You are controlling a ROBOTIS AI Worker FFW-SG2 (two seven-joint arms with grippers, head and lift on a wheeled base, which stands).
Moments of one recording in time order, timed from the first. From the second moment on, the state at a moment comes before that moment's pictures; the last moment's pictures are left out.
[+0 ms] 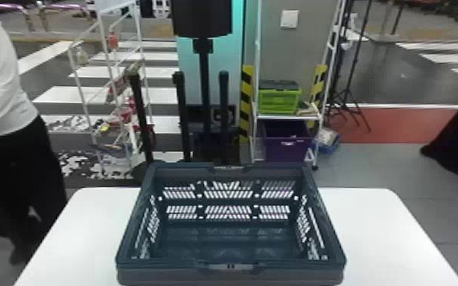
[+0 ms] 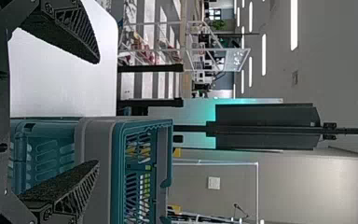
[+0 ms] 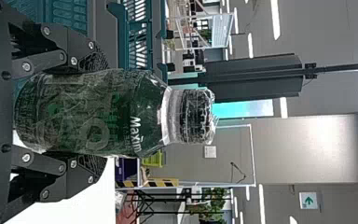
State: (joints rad) left arm 0.81 0.37 -0.12 -2.11 0.19 -0.25 0.32; right arm 0.92 -0.13 0.09 -2.09 -0.07 -0.39 -0.02
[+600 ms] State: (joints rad) left arm 0.81 0.37 -0.12 -2.10 0.19 -0.26 0.32; right arm 0.92 -0.13 0.09 -2.09 -0.07 -0.39 -0.02
